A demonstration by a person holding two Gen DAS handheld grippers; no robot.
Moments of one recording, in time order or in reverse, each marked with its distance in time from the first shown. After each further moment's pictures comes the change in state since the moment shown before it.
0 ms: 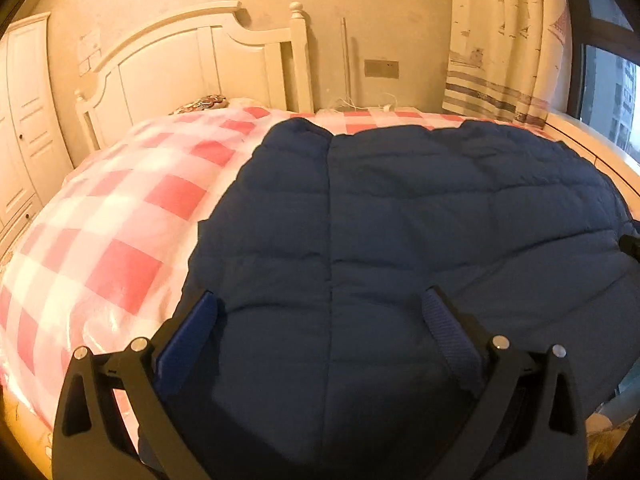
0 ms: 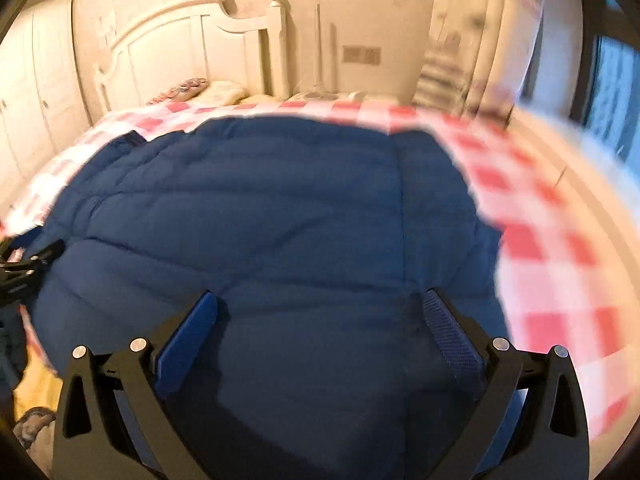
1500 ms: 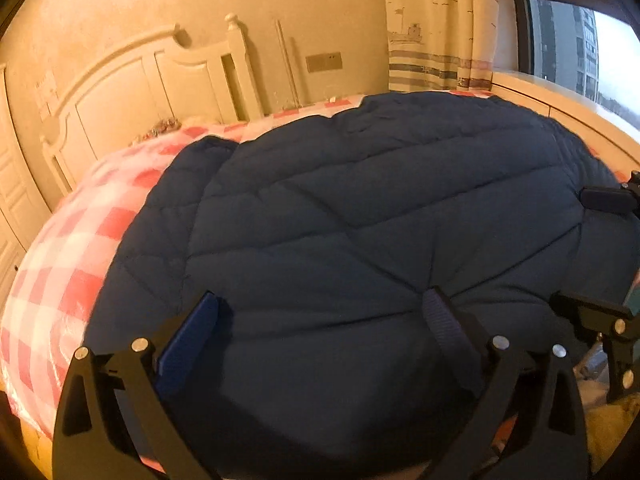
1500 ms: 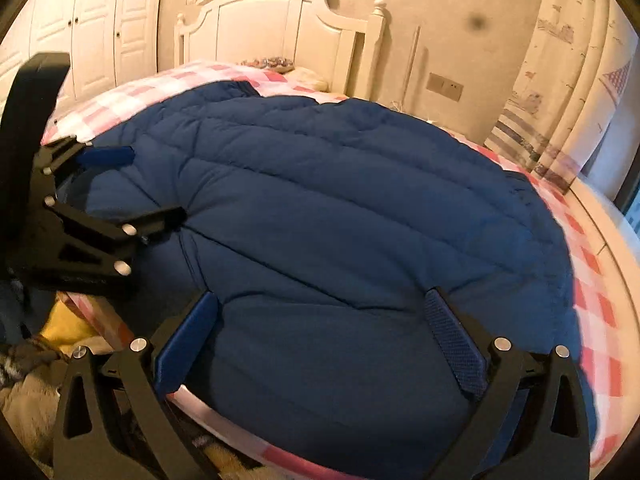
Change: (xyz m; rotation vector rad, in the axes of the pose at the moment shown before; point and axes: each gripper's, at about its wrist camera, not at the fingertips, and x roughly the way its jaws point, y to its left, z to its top) left arm -0.026 -0.074 -0.010 0.159 0.007 -0.073; right arm -0.017 0.101 -0.022 -0.320 0.007 0.030
